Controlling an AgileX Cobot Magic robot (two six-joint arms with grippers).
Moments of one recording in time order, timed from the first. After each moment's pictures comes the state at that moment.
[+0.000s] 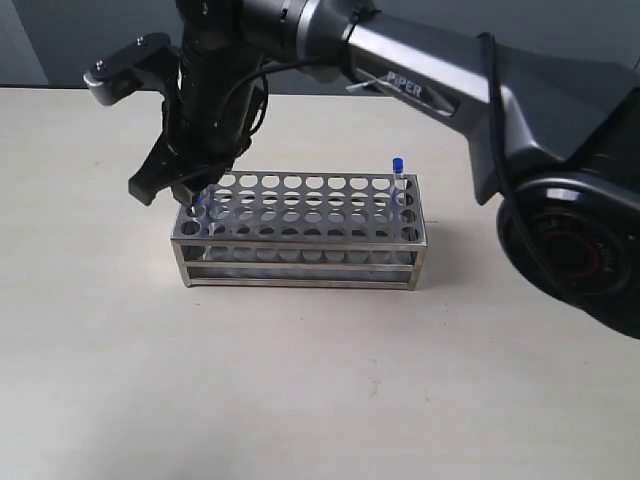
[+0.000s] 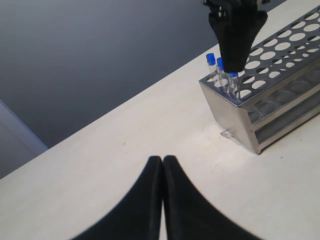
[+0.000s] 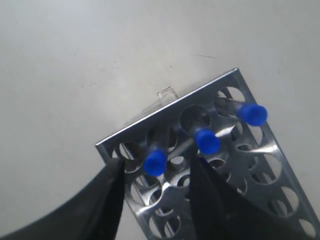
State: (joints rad) left arm -0.28 0.00 0.01 0.56 0.30 -0.12; right arm 0.95 2.32 -2.21 0.12 1.18 -0.27
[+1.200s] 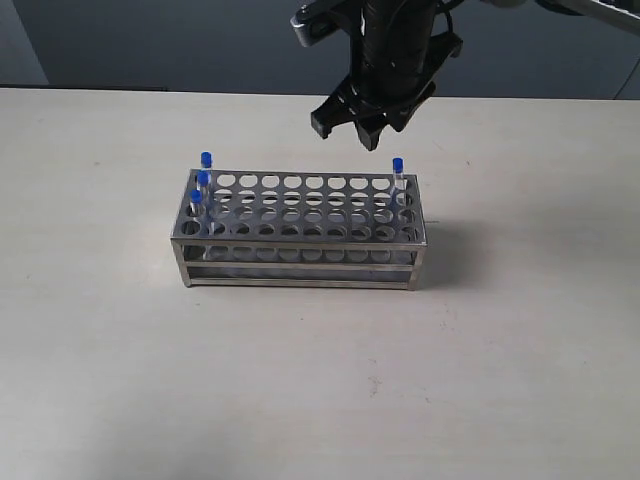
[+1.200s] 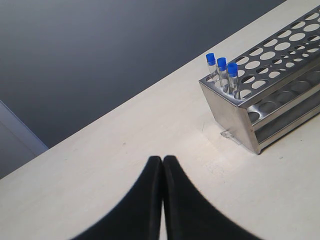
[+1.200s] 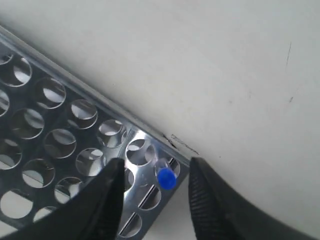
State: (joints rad) left arm -0.28 0.00 0.01 0.56 0.30 -0.12; right arm 0.70 2.09 -1.91 -0.18 1.23 -0.04
